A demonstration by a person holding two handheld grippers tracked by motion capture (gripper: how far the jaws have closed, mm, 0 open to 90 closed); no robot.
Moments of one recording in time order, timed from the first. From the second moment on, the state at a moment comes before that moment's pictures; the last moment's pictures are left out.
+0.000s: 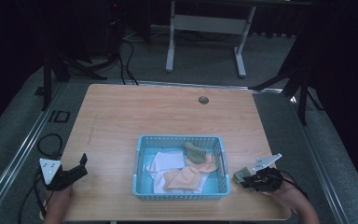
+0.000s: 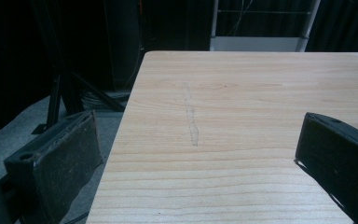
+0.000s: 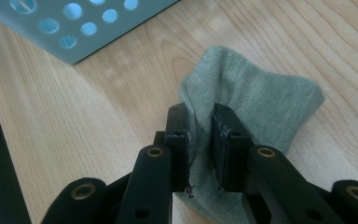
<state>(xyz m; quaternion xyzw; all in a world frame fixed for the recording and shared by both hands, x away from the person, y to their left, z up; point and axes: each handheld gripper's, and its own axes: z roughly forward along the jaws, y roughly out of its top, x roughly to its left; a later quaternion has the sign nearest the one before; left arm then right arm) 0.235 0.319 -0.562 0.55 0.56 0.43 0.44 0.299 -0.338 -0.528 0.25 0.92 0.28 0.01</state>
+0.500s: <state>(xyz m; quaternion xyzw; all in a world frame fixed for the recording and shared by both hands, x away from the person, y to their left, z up) 0.236 0.319 -0.562 0.56 0.56 0.43 0.44 0.312 -0.331 -0.460 0.24 0.92 0.31 0.05</state>
